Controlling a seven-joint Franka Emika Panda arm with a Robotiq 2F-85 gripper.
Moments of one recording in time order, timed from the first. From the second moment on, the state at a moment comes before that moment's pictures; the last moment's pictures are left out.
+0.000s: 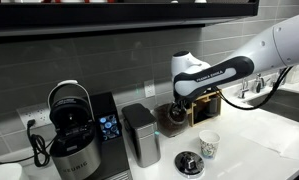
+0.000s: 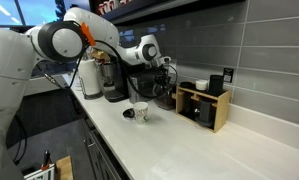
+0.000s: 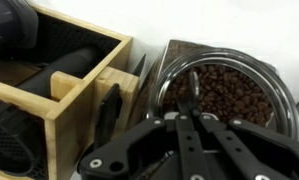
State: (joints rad) arm 0.24 0.50 0.05 -1.44 -0.28 2.18 0.04
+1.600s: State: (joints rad) arm 0.13 0.53 0.11 -1.44 0.07 2.11 0.01
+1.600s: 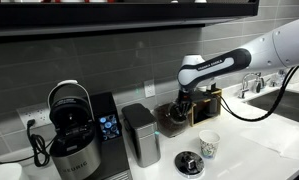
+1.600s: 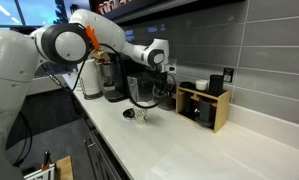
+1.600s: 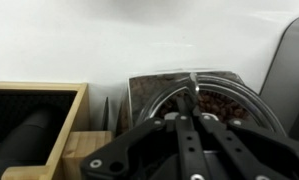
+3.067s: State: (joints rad) arm -0.03 0.49 0.16 -1.44 0.49 2.04 -0.13
